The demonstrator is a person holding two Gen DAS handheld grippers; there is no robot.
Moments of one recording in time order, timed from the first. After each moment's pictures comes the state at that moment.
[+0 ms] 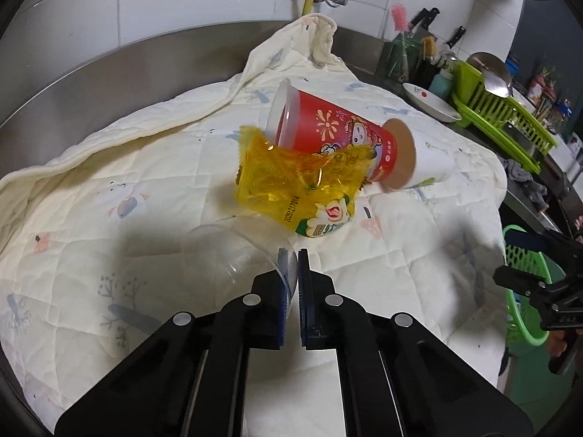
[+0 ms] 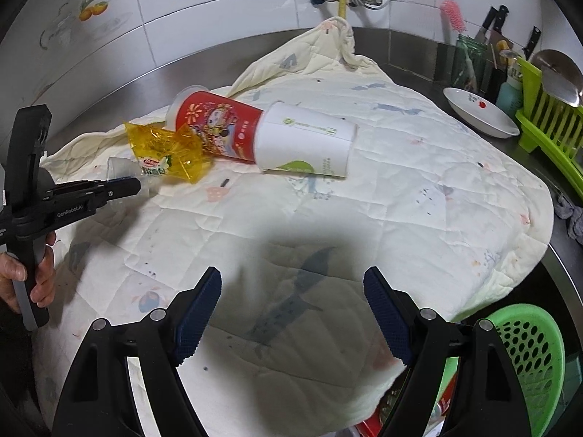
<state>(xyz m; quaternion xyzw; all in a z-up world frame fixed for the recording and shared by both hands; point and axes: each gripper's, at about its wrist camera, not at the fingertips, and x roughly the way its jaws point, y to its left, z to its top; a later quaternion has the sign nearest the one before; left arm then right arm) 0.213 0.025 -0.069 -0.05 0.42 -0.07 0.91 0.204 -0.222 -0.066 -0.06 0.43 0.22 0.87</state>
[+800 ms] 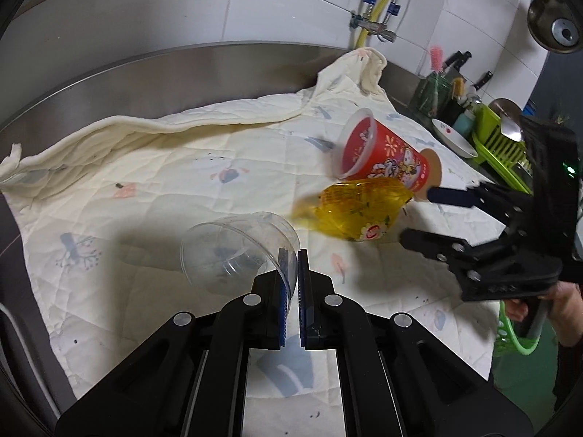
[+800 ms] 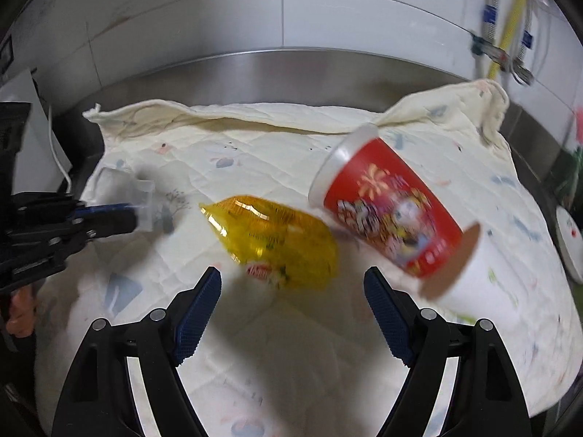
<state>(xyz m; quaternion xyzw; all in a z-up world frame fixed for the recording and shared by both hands) 0.149 0.100 -0.051 -0.12 0.39 -0.02 0.91 0.244 -0.059 -0.060 -0.19 0.40 0.36 0.82</state>
